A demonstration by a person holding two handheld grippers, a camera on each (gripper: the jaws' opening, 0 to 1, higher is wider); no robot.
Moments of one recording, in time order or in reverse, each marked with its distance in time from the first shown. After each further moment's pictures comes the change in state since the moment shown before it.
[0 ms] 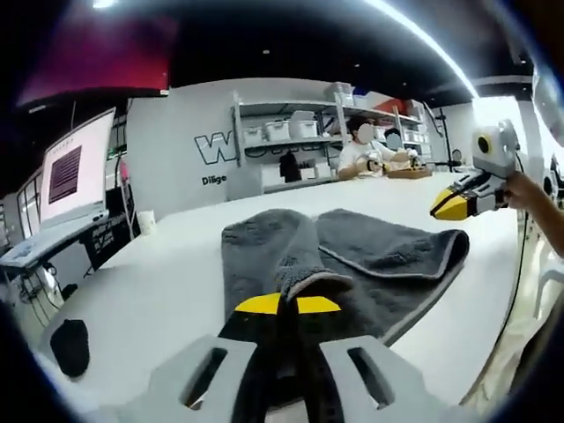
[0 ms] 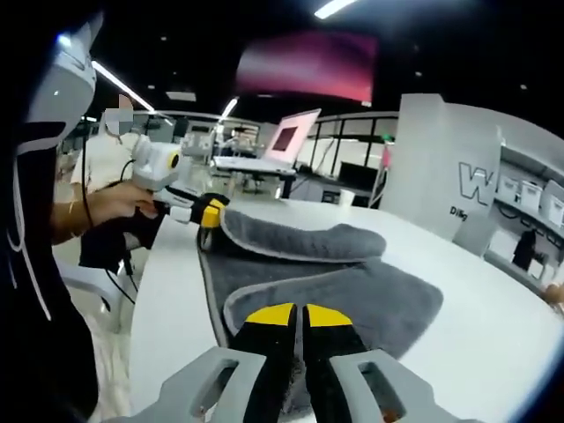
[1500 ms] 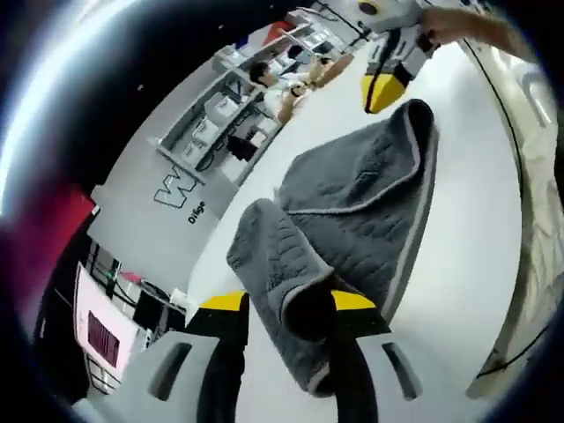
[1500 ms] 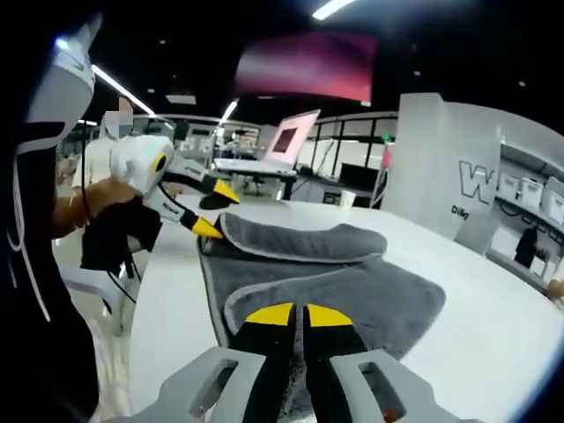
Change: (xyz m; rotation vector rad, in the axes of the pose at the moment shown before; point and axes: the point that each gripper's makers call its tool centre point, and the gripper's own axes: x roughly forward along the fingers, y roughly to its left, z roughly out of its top) left arm -0.002 -0.028 0.019 0.892 0.184 -0.063; right arm 0.000 -0.001 -0.001 0.015 -0.013 0.003
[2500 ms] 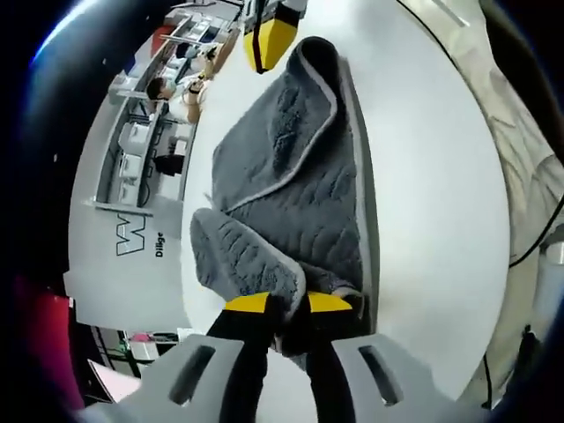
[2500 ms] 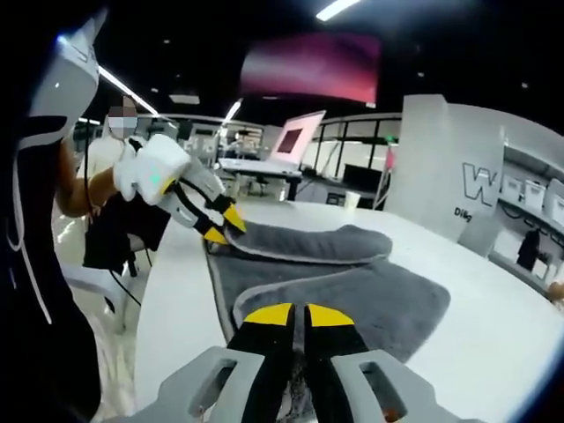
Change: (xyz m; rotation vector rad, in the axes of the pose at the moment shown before) left arm 0.017 -0.026 -0.015 0.362 0.124 -0.218; right arm 0.004 0.014 0.001 -0.015 0.001 0.022
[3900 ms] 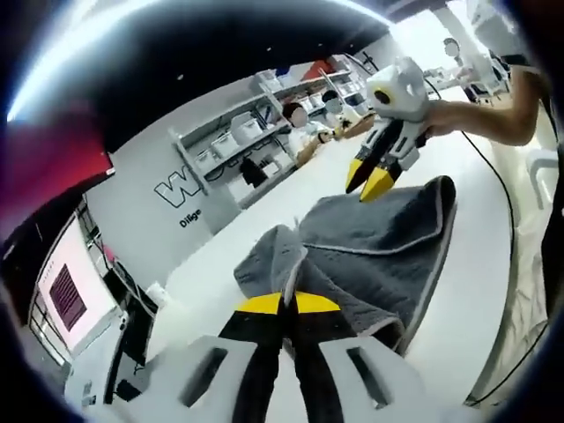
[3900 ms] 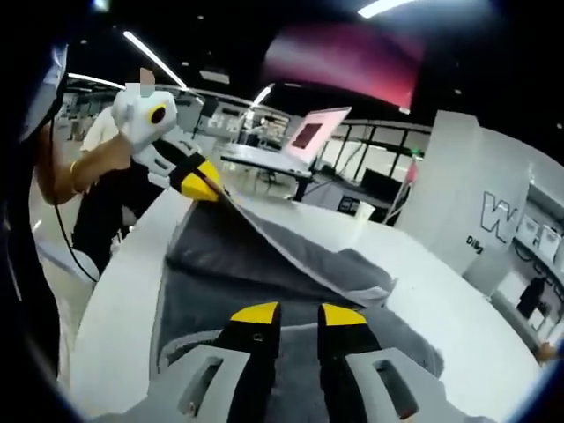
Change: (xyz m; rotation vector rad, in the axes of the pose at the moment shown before) left arm -0.044 0.070 -0.030 -0.760 -0.384 0.233; right arm 0.083 -0.039 0.039 -0.183 0.046 0.057
